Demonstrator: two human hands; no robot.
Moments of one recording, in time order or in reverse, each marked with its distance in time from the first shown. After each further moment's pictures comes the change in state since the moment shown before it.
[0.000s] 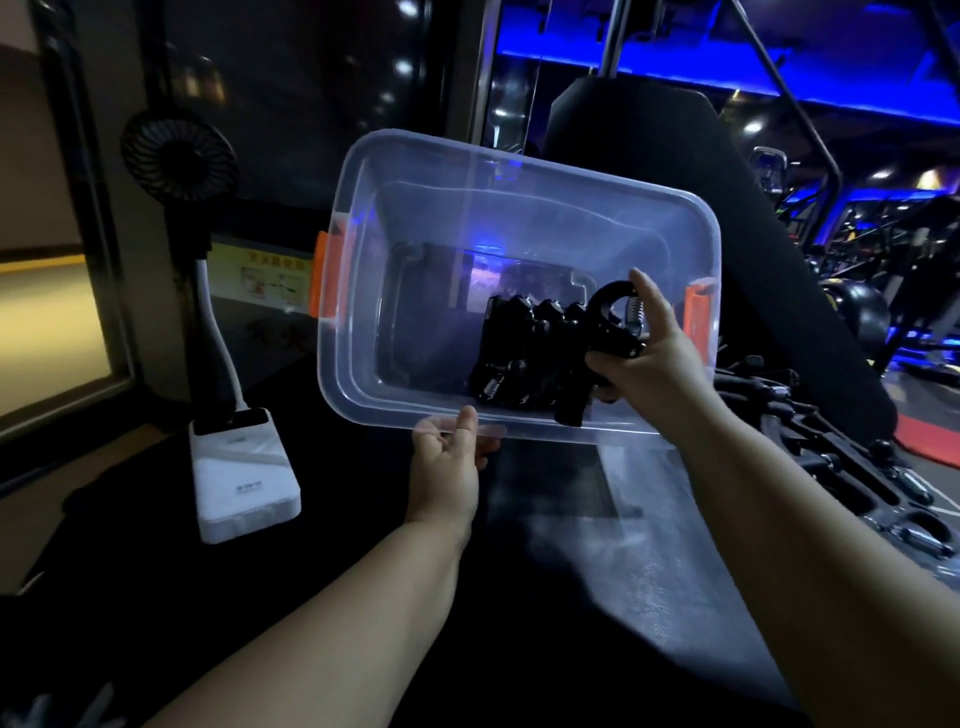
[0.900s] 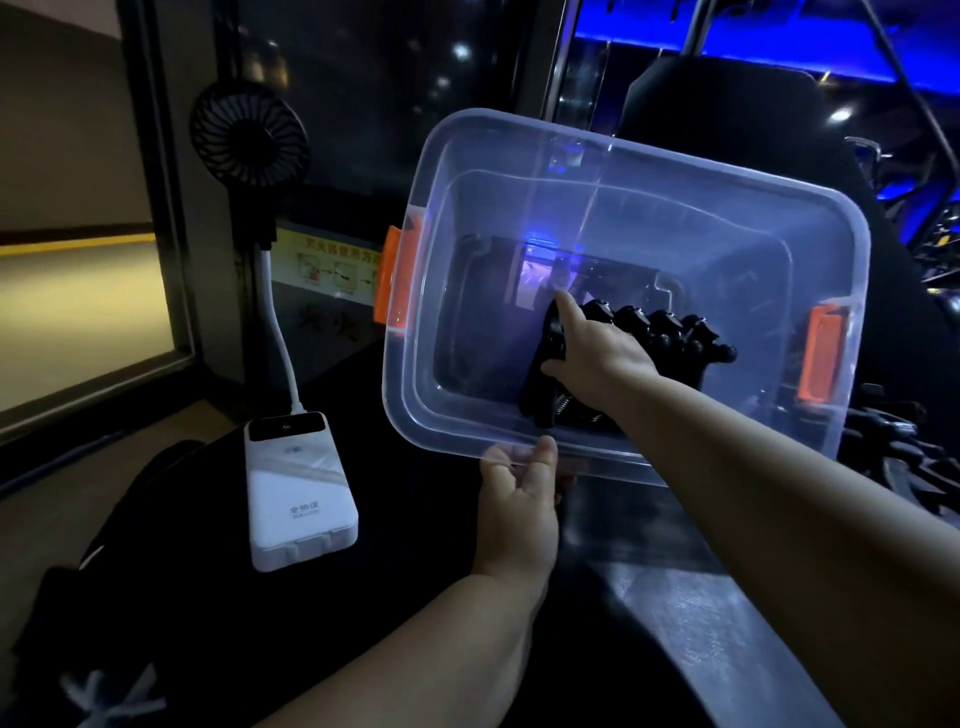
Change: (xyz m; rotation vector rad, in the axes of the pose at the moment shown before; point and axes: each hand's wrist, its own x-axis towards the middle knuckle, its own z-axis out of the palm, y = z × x) left_hand 0.007 -0.015 -0.002 -0.013 0.011 -0.032; right_hand 0.072 -0.004 0.118 -0.875 -0.317 -0.191
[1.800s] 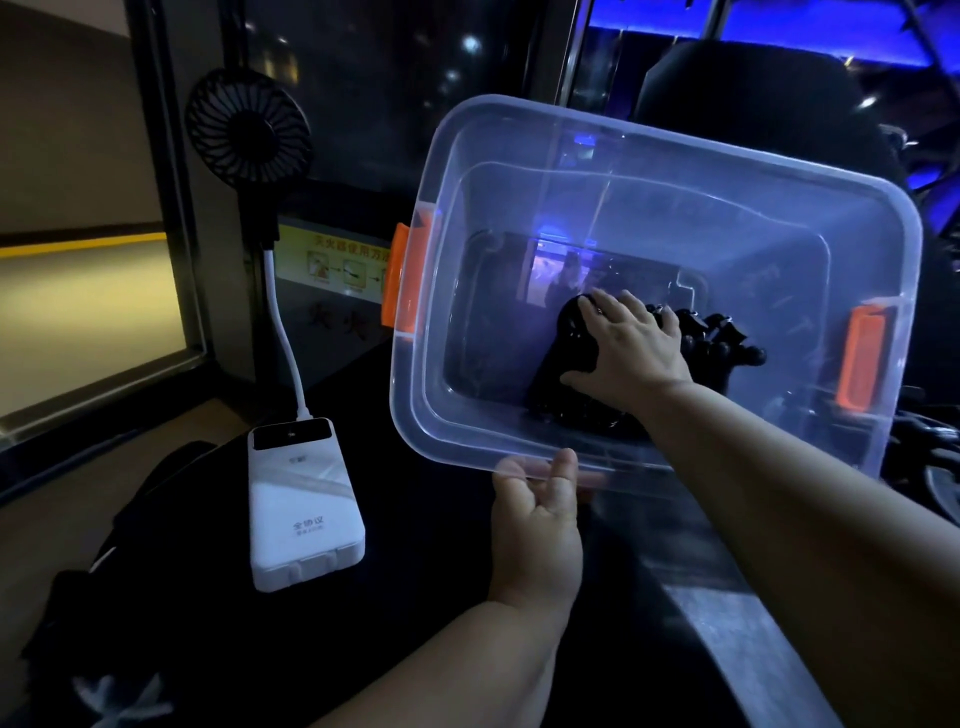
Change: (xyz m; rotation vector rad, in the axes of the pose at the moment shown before) left_hand 0.000 -0.011 -0.002 0.075 0.011 0.036; right_hand 0.017 0.029 0.019 -0.260 0.128 -0.081
